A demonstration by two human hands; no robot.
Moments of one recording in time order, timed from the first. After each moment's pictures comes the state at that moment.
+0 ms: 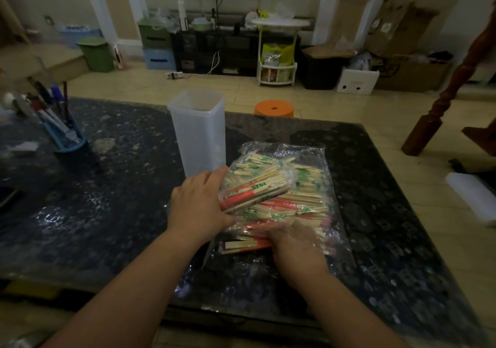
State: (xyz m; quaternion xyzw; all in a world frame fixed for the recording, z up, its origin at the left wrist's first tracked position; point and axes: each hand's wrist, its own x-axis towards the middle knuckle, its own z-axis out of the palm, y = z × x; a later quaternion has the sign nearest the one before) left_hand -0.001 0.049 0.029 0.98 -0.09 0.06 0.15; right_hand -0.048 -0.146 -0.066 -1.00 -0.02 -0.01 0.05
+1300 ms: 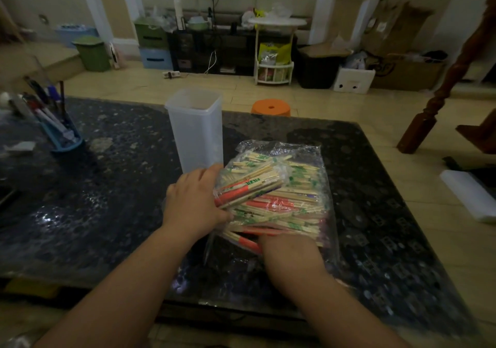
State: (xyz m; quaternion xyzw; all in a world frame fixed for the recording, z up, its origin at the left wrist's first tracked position) left_hand 0.000 0.053 0.030 0.98 -0.08 0.06 0.15; right_hand -0.081 -0.122 0.003 -0.99 -0.09 0.07 -0.04
